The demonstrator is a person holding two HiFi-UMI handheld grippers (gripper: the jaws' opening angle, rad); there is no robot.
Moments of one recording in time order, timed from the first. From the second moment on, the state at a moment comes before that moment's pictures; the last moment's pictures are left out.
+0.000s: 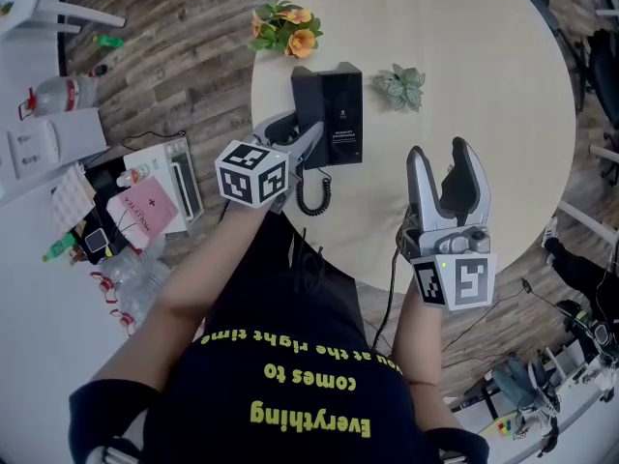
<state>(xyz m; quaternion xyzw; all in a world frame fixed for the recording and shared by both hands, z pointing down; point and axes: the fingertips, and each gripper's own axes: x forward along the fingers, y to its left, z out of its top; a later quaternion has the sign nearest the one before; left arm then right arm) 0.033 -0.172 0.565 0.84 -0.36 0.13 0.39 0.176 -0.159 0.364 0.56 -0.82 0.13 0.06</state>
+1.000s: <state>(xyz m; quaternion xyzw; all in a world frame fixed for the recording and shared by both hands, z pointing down) 0.026 -0.171 0.559 0.86 -0.28 0.05 0.43 0.173 -0.157 0.362 0.55 -0.82 0.13 0.06</state>
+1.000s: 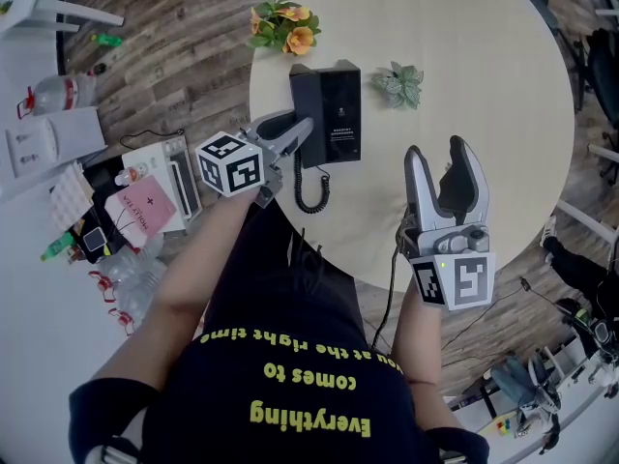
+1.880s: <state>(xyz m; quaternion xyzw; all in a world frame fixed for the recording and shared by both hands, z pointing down) 0.027 -0.165 0.522 0.88 -0.19 -0.02 0.43 0.172 -0.155 0.358 0.55 -0.82 0.12 0.06</state>
